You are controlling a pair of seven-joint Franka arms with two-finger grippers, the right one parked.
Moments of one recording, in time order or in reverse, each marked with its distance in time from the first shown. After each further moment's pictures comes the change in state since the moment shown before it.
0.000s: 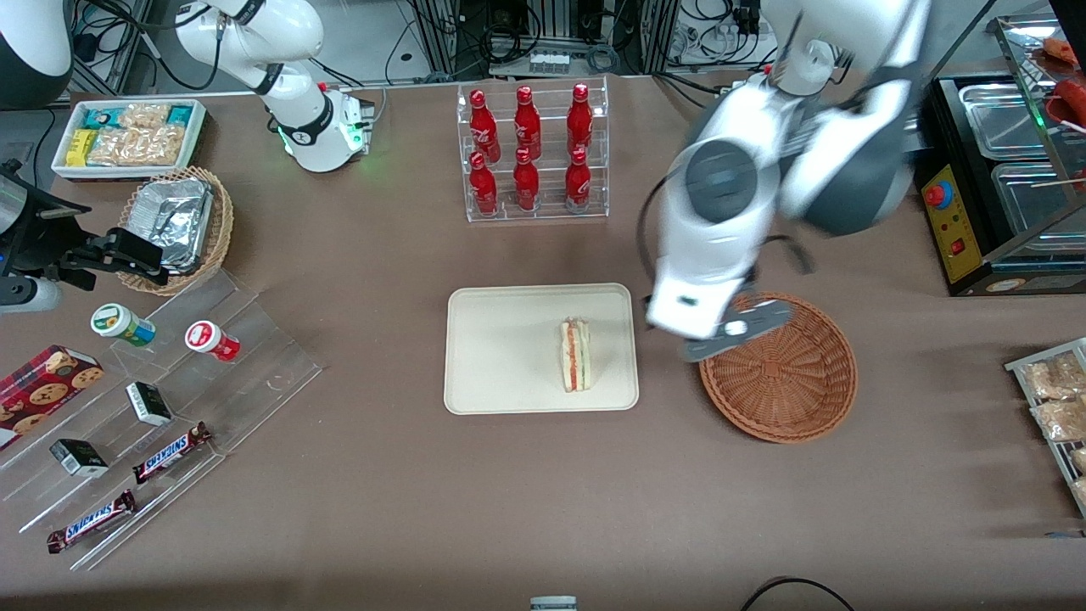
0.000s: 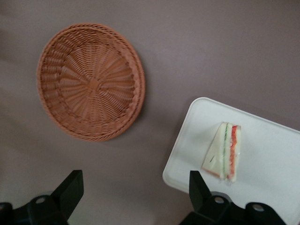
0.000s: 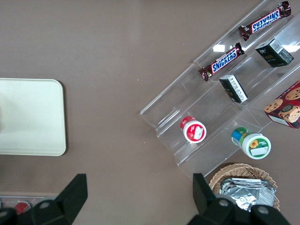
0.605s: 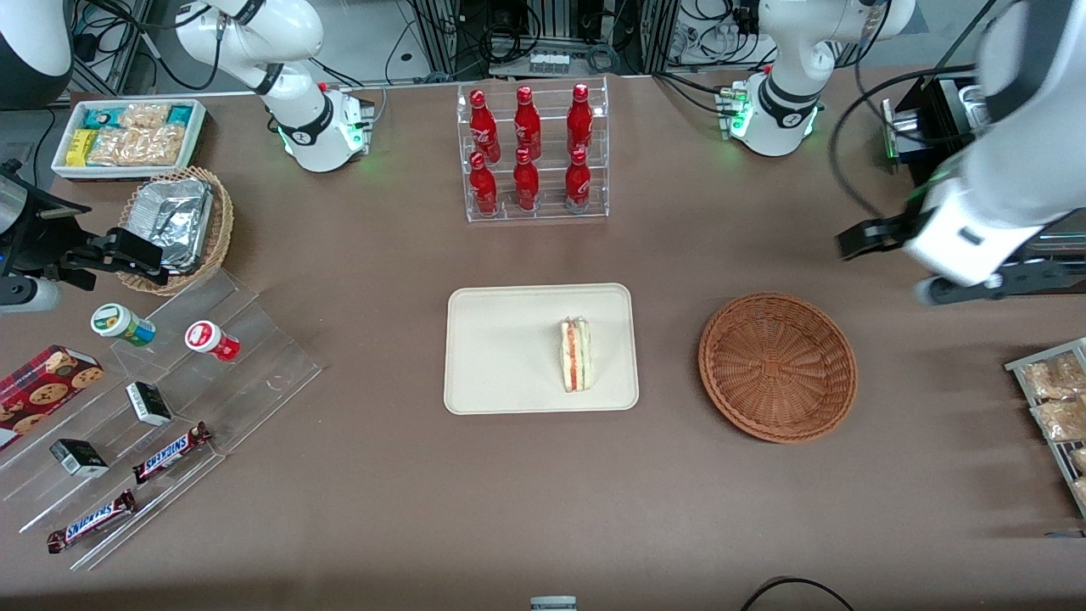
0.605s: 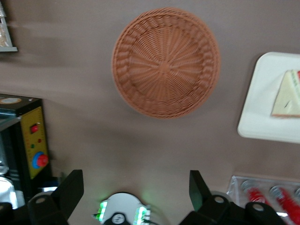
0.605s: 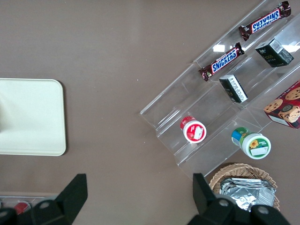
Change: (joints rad) arm 0.360 -0.263 0.004 -0.158 -0.056 -0.189 0.608
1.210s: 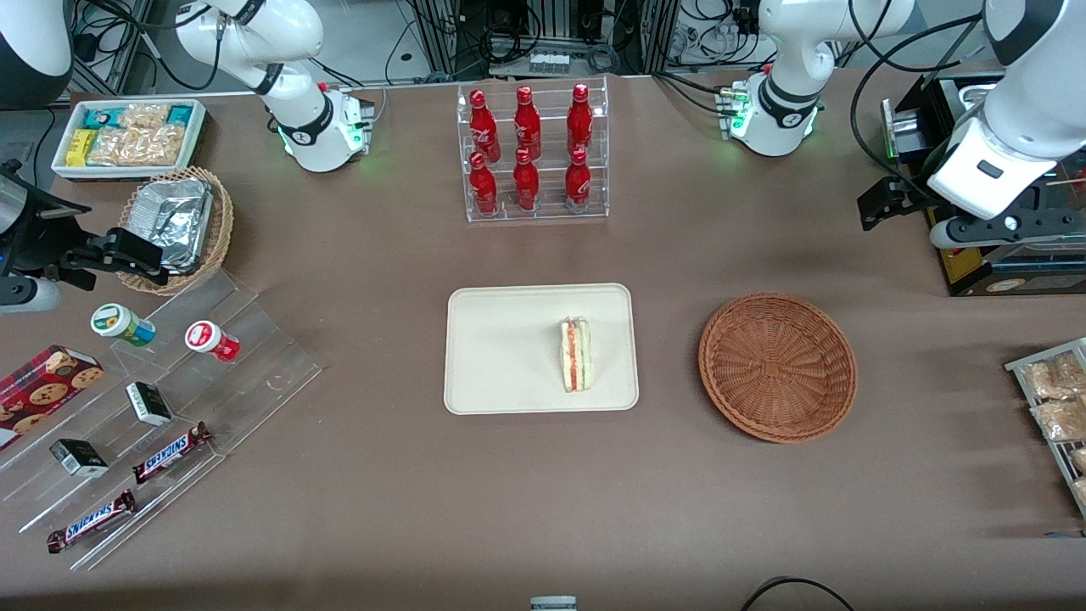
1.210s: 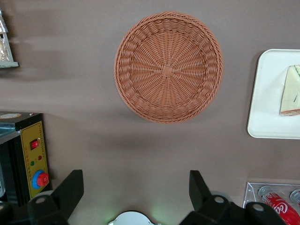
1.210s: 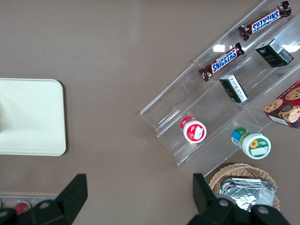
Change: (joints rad) arm 0.029 -0.247 -0.013 -0.354 -0.010 0.238 0.071
